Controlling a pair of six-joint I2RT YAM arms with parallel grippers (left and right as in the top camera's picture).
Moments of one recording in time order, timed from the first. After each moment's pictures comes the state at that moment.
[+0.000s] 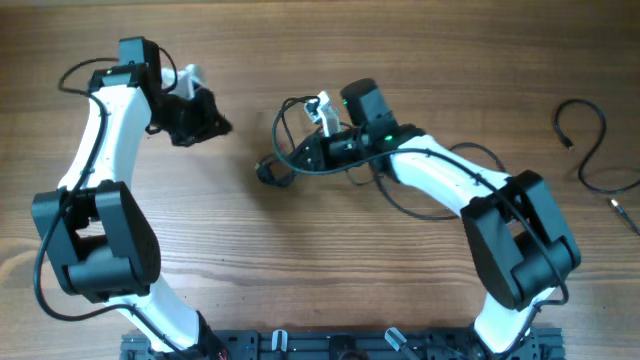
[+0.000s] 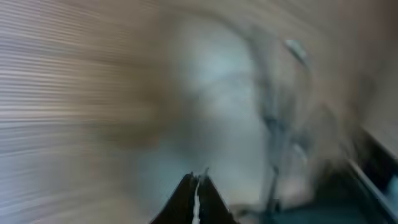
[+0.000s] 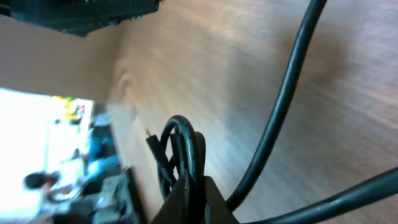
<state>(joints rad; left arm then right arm) 0.12 1.90 1.49 -1.01 0.59 -0.16 0.52 1.92 1.17 -0.10 -0.89 0.45</state>
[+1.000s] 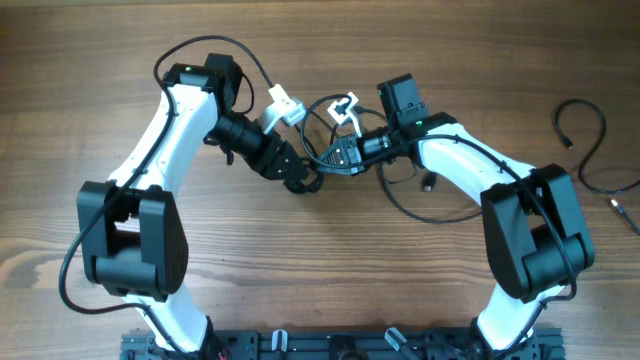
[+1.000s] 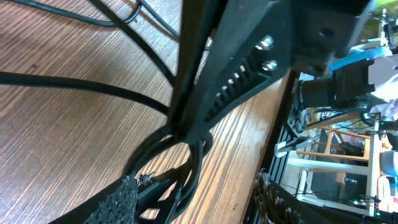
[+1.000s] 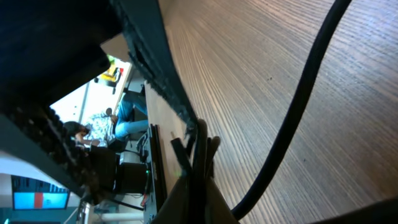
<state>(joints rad) -0.16 1.90 1.49 -1.29 0.82 0.72 0.38 1.92 1.17 -0.33 -1.16 0.08</state>
